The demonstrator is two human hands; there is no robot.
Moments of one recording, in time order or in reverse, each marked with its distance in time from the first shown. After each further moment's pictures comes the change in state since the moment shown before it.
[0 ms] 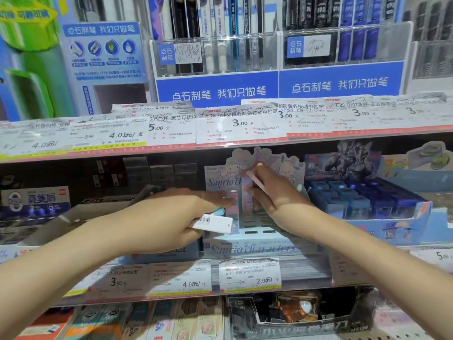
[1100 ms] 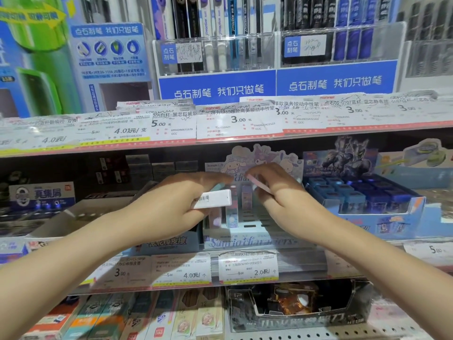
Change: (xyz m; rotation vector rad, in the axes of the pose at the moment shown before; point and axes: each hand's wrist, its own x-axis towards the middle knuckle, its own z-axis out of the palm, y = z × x) left_hand -0.003 0.010 -0.007 -0.247 0.157 -0.142; right_hand -0.023 -0.005 -0.005 -0.200 0.059 -0.053
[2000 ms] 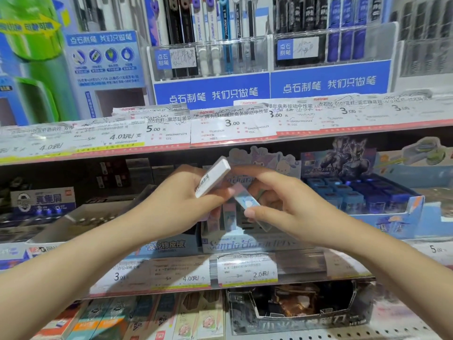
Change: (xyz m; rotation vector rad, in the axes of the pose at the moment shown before) left_hand 0.008 0.031 -0.004 -0.474 0.128 -0.182; right_hand -0.013 -0.014 -0.020 0.259 -0.093 -0.171
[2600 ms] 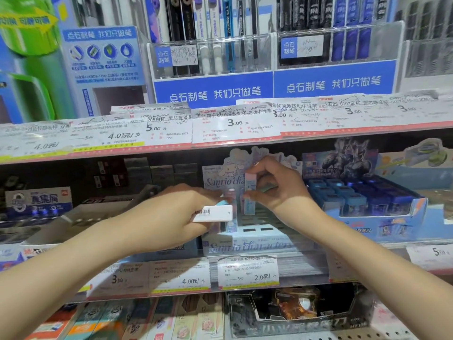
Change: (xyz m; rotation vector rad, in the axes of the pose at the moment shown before) left_hand -0.001 -0.026 -0.010 0.515 -0.269 0.204; right_hand 0.030 0.038 0.020 0.175 0.331 0.189
